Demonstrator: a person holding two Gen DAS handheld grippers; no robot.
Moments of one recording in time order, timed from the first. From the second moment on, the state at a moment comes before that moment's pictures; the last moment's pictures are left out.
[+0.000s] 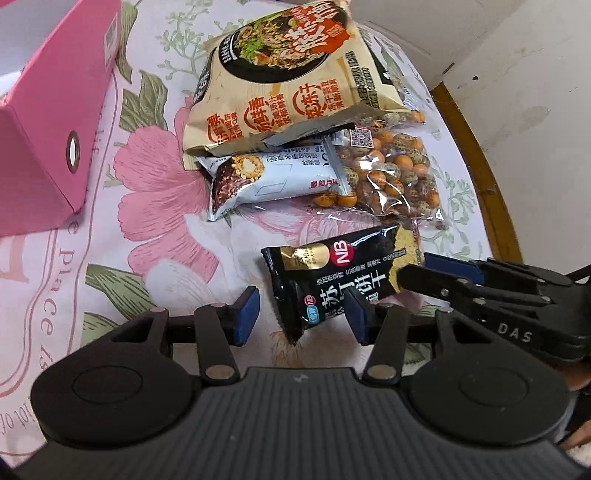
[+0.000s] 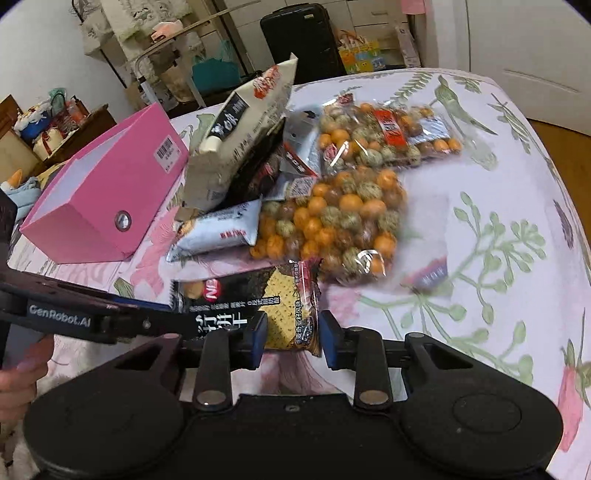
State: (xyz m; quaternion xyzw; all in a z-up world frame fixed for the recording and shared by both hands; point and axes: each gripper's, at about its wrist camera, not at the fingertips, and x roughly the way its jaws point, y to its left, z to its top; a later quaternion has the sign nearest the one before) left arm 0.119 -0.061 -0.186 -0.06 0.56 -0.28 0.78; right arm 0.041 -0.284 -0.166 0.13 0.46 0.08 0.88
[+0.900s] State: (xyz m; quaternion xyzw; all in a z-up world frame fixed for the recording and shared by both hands) left arm 0.110 -0.006 -0.127 -0.09 0.55 -0.28 0.78; right arm 0.040 -0.214 -0.131 0.13 0.49 0.12 0.85
